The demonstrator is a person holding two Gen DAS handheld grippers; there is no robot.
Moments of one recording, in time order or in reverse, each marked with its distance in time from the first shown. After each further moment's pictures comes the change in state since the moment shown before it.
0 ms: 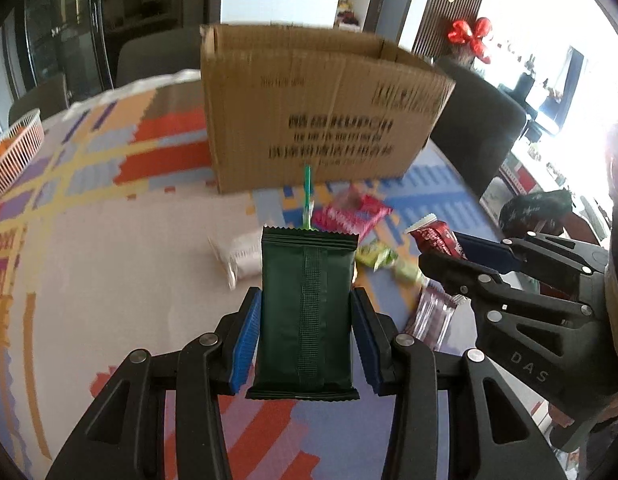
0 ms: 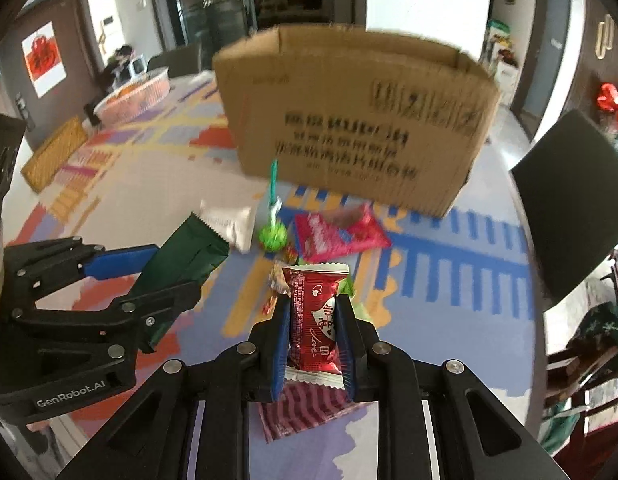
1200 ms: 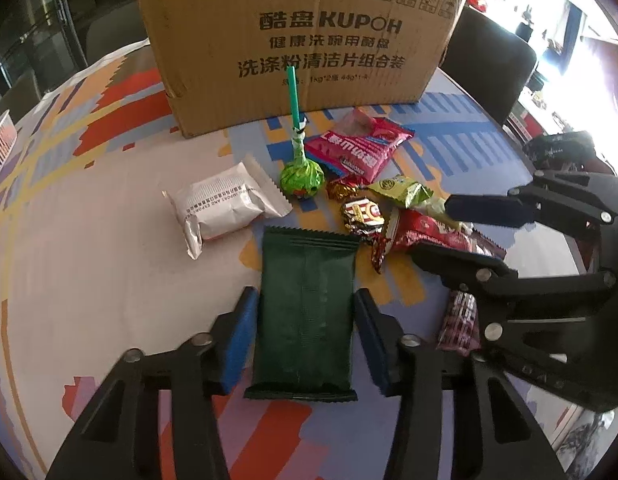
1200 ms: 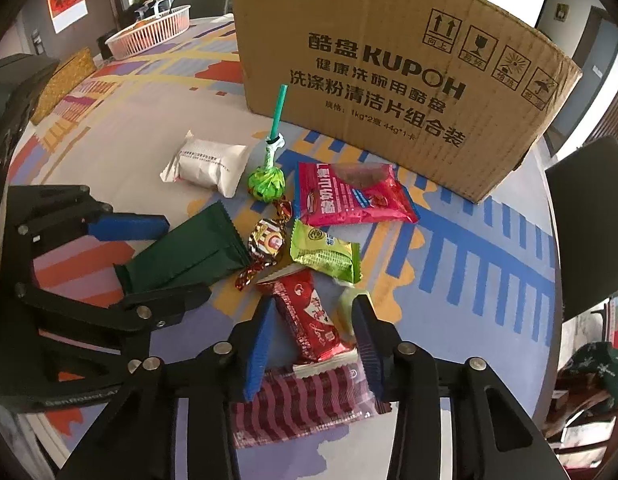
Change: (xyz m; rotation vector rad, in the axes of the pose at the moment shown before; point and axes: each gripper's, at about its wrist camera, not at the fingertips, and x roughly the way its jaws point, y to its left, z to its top) left arm 0.071 -0.003 -0.024 0.084 0.174 0.025; right arm 0.059 0.003 -0.012 -0.174 0.168 0.008
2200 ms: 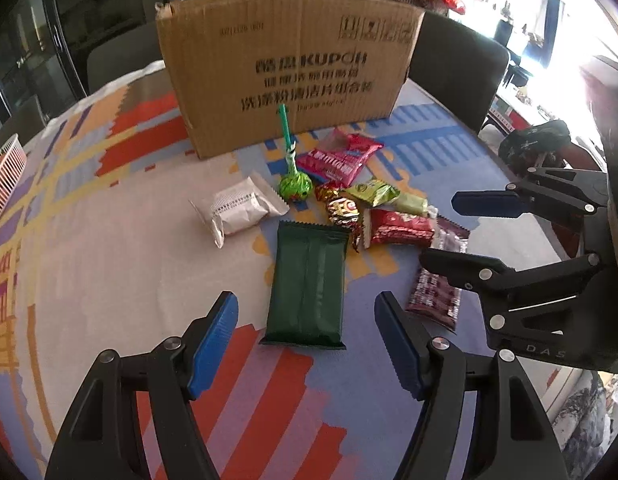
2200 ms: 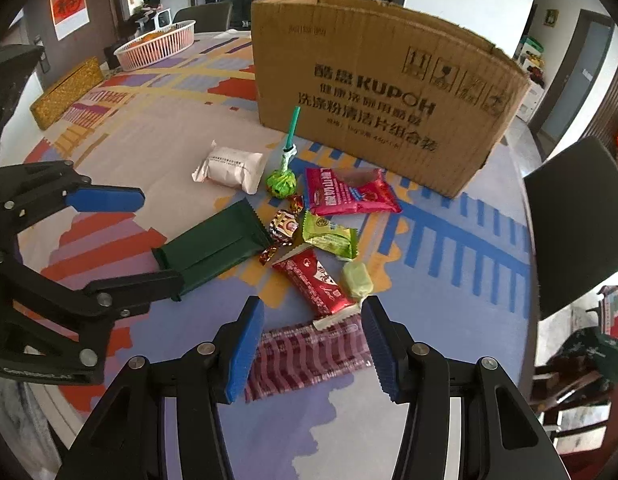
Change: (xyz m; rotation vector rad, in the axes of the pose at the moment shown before) left arm -0.044 -0.004 -0.015 0.073 -0.053 -0.002; right arm -0.042 0.008 -0.019 0.008 -0.046 -0.015
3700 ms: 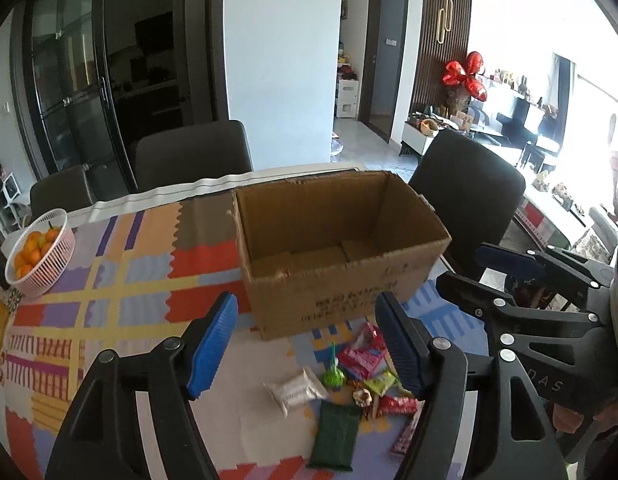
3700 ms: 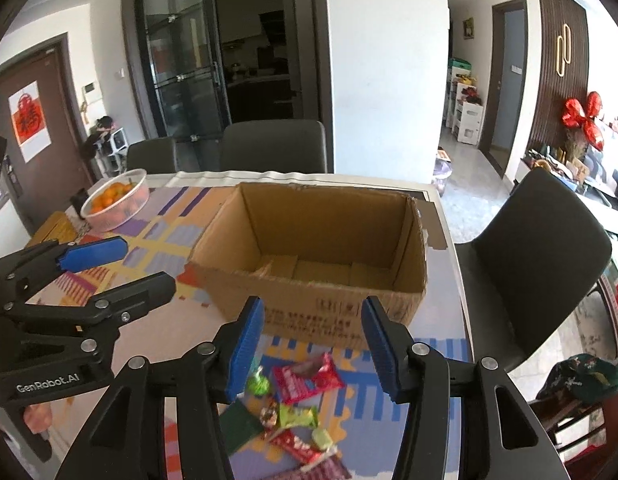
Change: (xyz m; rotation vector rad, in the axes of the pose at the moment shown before) left arm -0.116 0.032 0.117 -0.087 -0.318 0.075; right arm -0.103 -0.053 0.112 0.244 -0.323 -0.063
